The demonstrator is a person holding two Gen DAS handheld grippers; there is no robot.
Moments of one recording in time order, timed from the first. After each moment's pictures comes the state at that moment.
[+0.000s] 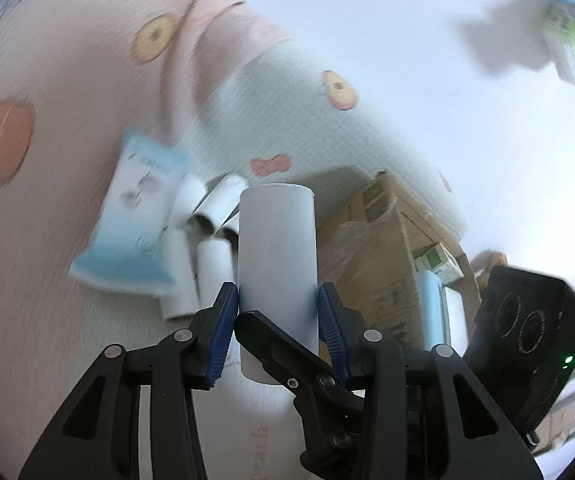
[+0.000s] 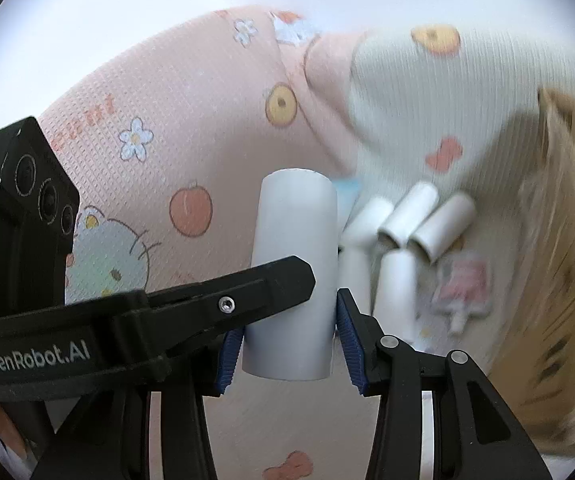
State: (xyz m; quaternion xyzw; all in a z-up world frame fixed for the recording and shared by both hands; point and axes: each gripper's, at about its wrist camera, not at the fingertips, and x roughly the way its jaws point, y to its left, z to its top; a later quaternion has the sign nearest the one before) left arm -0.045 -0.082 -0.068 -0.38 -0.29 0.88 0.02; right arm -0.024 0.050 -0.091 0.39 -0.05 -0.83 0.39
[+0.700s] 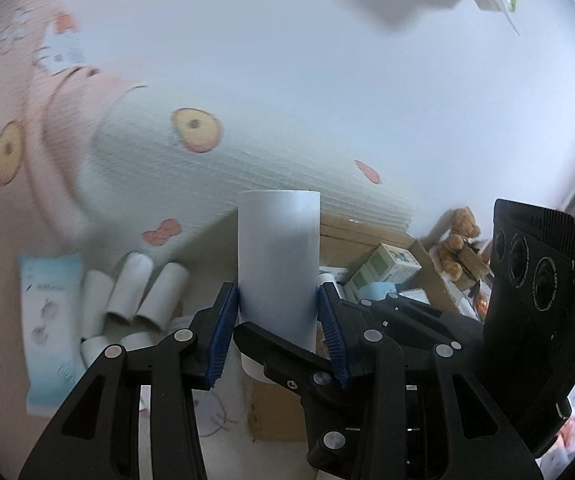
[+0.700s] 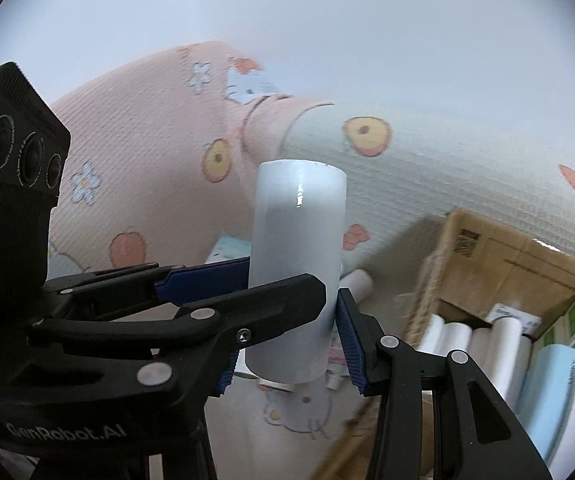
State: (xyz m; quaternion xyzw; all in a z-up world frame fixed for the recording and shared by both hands) left arm -0.129 -0.014 -0.006 -0.35 -0.18 0.91 0.14; right arm -0.076 0.091 -0.020 0.36 0.04 -0.88 0.32
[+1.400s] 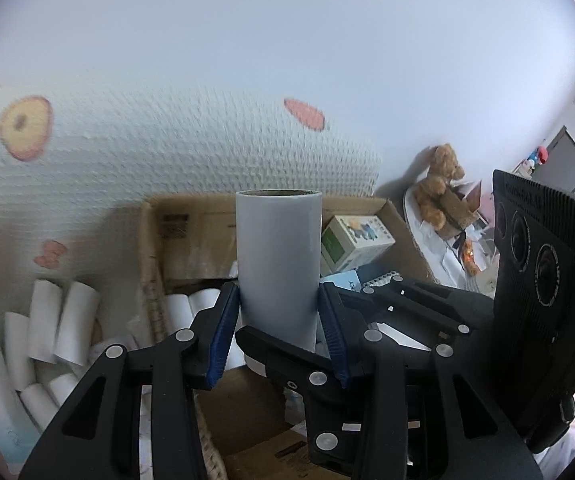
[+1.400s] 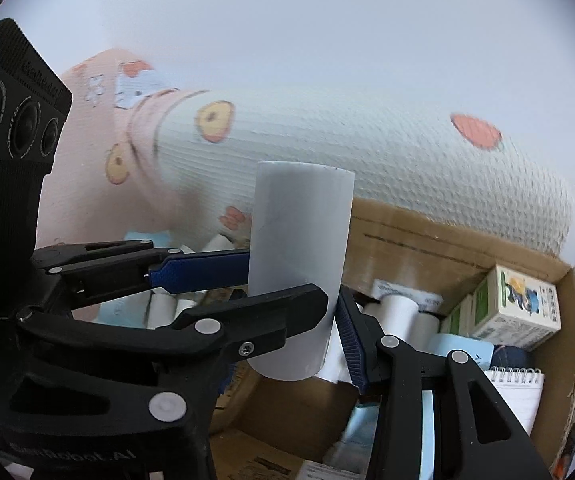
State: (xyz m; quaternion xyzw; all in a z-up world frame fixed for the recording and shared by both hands) left arm -0.230 0.088 -0.019 -0.46 -0.13 0.85 0.22; right arm -0.144 0.197 -0.020 0.44 0.02 -0.87 0.23
